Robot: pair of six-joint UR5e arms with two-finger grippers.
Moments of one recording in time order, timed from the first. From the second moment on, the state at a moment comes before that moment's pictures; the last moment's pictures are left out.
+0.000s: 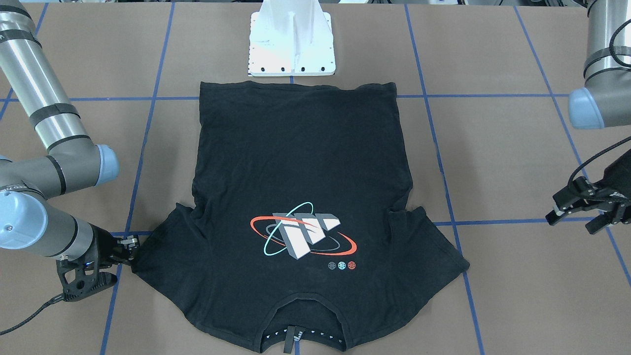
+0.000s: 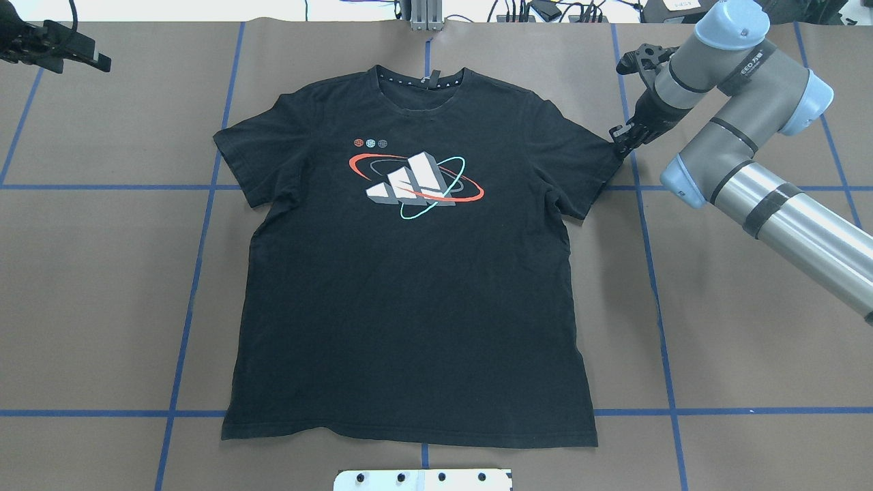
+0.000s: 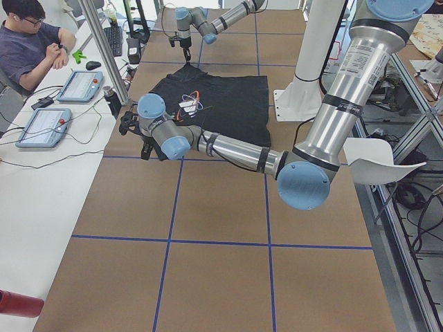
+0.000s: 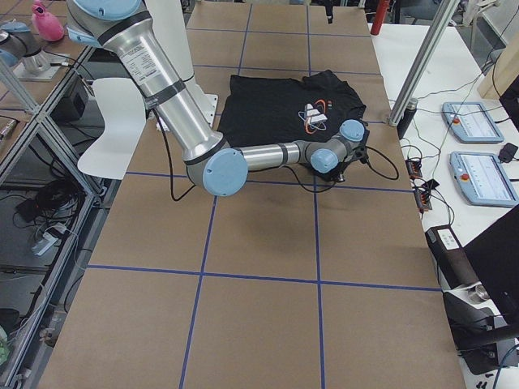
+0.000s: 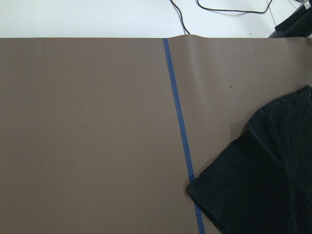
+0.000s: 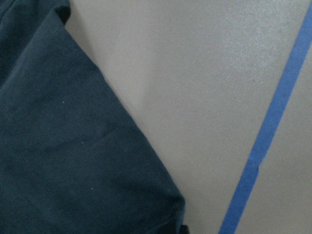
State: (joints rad) left arm -1.27 -1.95 -1.43 -2.20 -2.36 -0.69; right arm 0.99 -0.95 1.05 -1.06 2.29 0.47
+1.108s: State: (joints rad) left arm -1.27 -1.95 -1.44 -2.20 -2.36 -0.70; right arm 1.00 -0.83 1.10 -1.06 2.44 0.59
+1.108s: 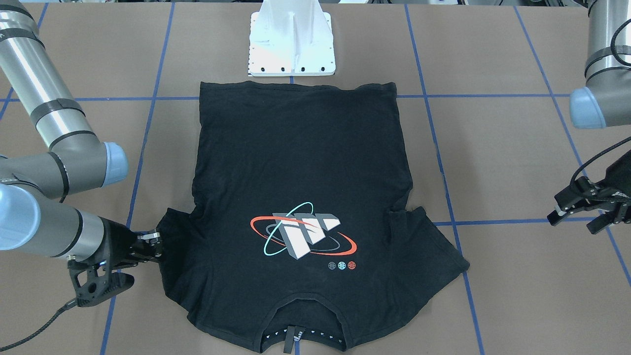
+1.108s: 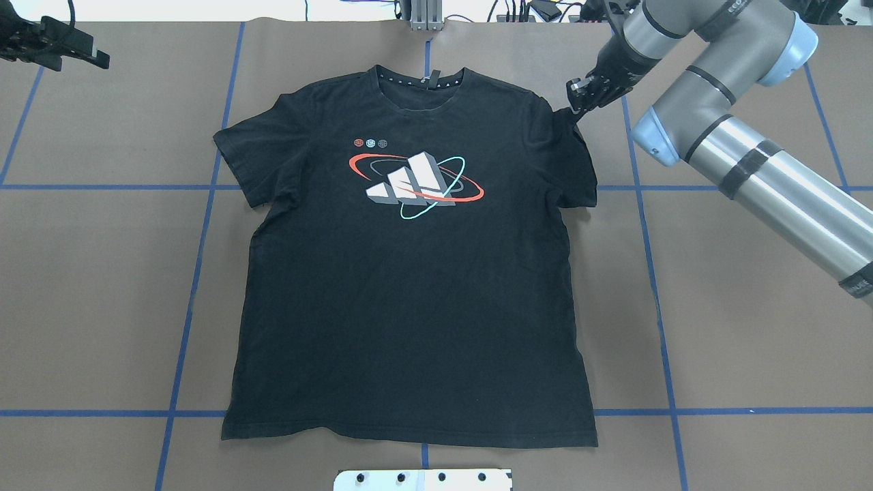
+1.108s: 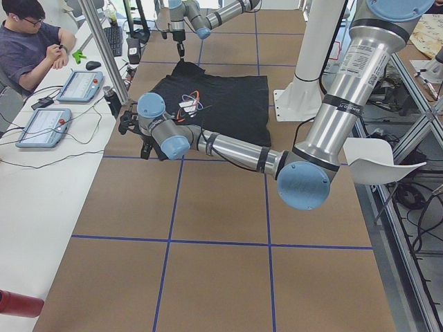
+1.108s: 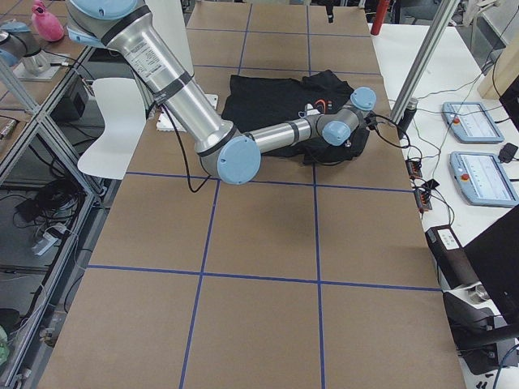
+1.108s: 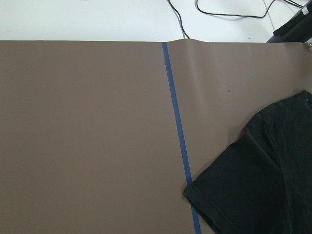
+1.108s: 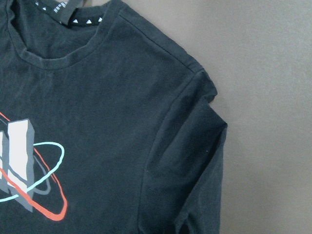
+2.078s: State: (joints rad) left arm -1.27 -1.95 -1.44 -2.20 -2.36 -0.70; right arm 0.86 -0.55 0.85 -1.06 2.18 0.75
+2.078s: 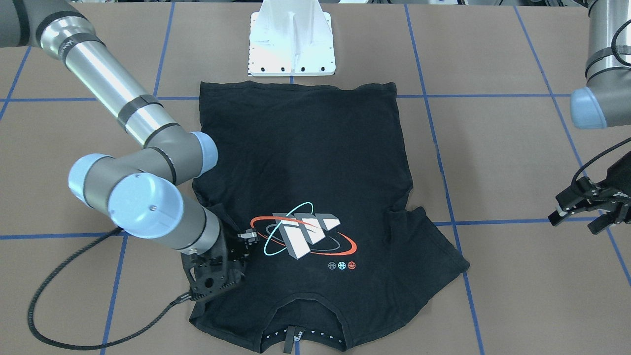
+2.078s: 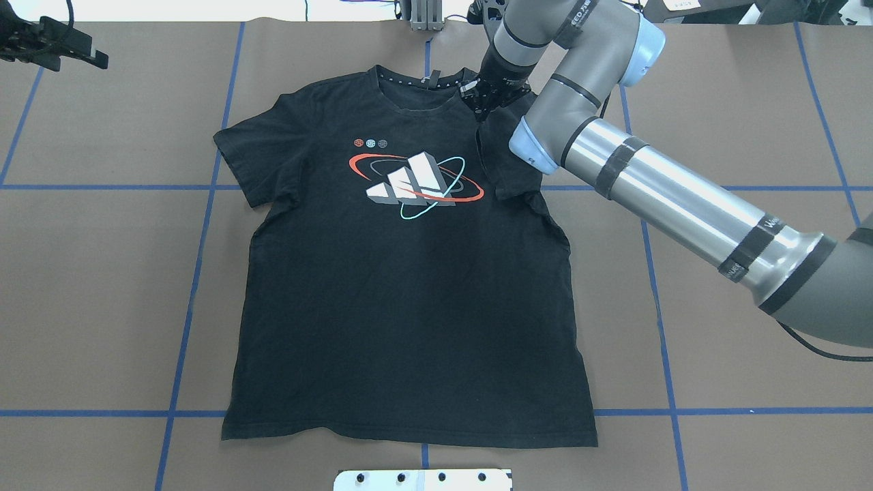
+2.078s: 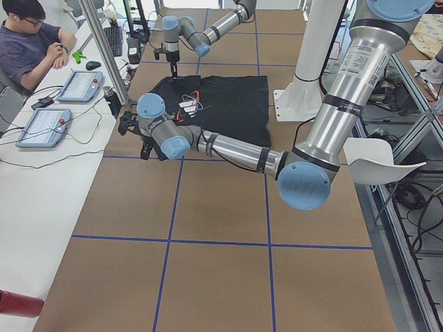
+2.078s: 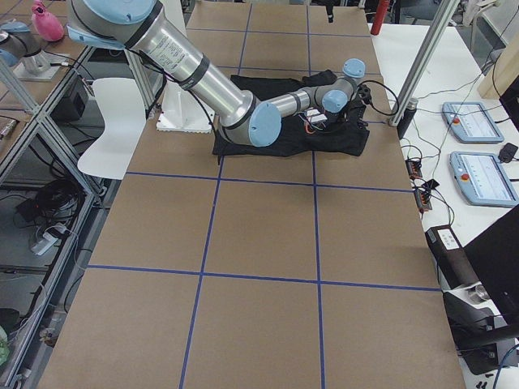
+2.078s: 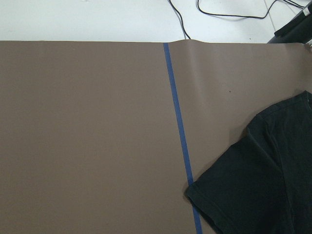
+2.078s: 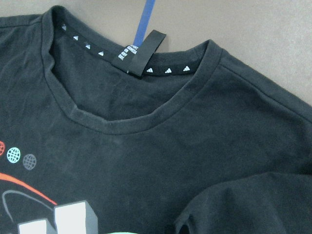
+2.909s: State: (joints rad) left arm -1.28 -1.95 -1.44 -2.20 -2.36 -0.70; right arm 0.80 -0.47 0.78 -1.06 2.08 0.75
